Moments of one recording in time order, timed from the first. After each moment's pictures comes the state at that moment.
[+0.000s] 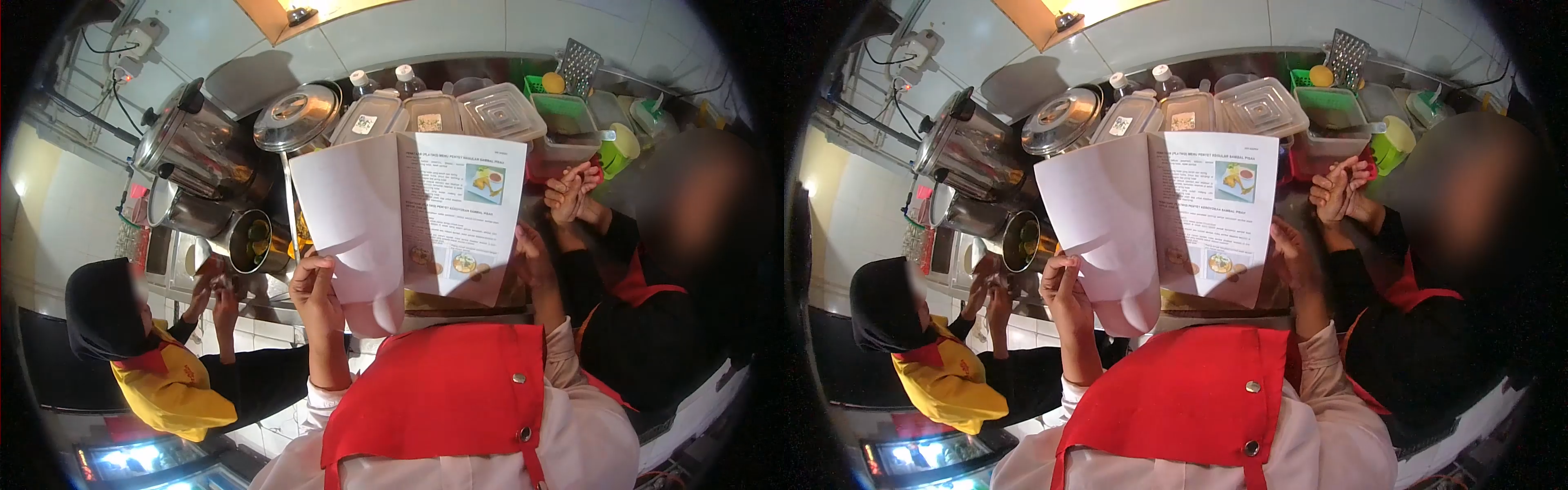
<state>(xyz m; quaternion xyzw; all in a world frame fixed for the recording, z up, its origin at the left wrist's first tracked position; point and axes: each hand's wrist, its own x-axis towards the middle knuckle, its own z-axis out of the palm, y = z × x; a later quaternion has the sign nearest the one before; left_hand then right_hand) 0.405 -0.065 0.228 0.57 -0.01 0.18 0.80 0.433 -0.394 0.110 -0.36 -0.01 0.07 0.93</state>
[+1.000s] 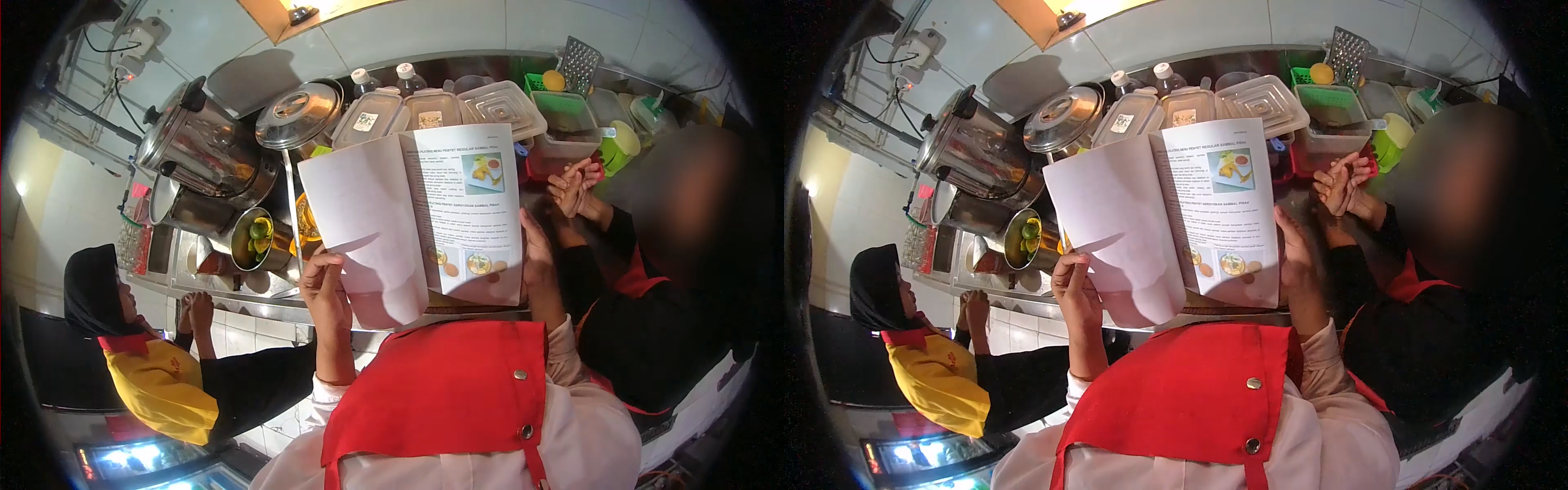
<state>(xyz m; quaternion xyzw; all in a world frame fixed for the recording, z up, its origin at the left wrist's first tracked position) 0.405 -0.070 0.215 0.57 0.00 0.17 0.80 0.436 -0.380 0.140 -0.26 0.03 0.07 0.96</state>
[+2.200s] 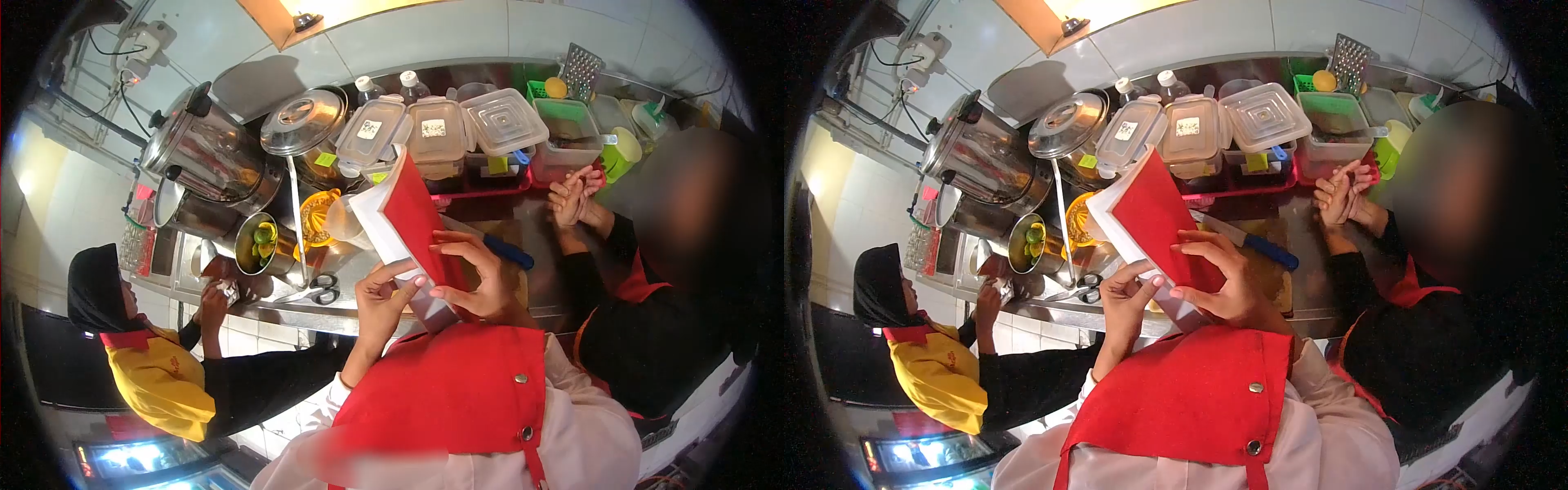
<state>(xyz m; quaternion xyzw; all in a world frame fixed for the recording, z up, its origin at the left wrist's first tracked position) 0.392 -0.130 0.222 0.69 -0.05 0.03 0.72 0.414 -0.315 0.207 -0.72 -0.26 -0.12 0.63</state>
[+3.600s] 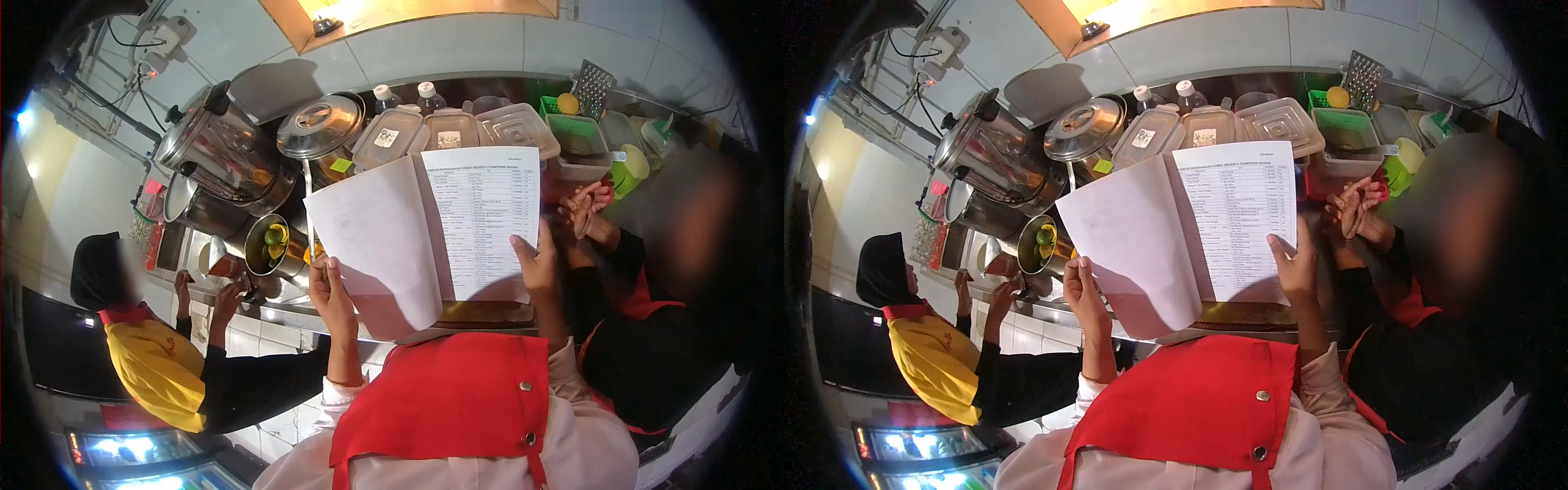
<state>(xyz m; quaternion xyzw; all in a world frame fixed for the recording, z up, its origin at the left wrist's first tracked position) 0.415 -0.059 0.198 0.68 0.12 0.25 0.68 0.442 -0.372 0.148 -0.73 0.00 -0.17 0.67</state>
